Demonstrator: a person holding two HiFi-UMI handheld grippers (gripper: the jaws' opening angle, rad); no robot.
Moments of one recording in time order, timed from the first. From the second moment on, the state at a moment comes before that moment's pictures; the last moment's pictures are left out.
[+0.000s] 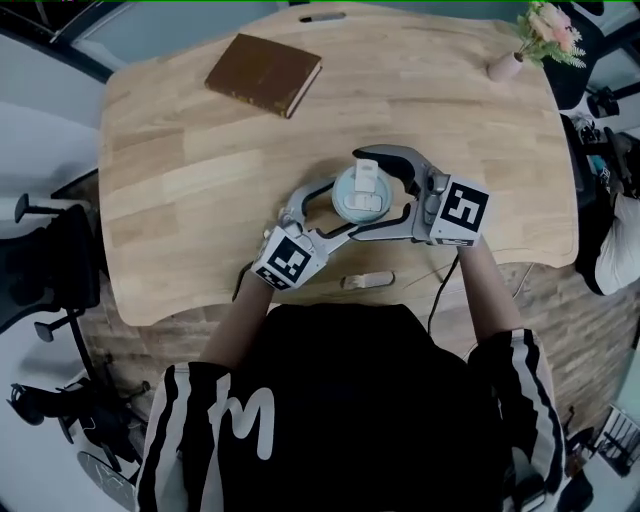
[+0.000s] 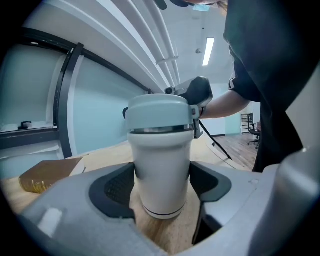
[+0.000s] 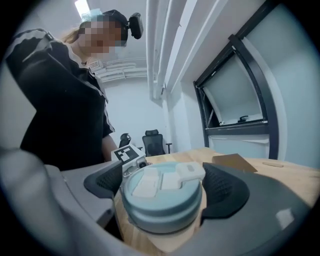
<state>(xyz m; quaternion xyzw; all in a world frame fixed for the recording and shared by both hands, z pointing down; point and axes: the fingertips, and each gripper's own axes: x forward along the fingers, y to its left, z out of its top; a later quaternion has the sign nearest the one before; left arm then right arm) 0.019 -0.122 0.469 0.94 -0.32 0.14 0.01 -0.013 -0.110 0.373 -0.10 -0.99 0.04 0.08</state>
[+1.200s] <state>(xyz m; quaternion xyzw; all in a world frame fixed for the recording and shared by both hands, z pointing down) 0.018 -0.122 0.469 0.93 -0.34 0.14 0.02 -0.019 -0.121 0.371 0.07 -0.99 0.05 0.06</state>
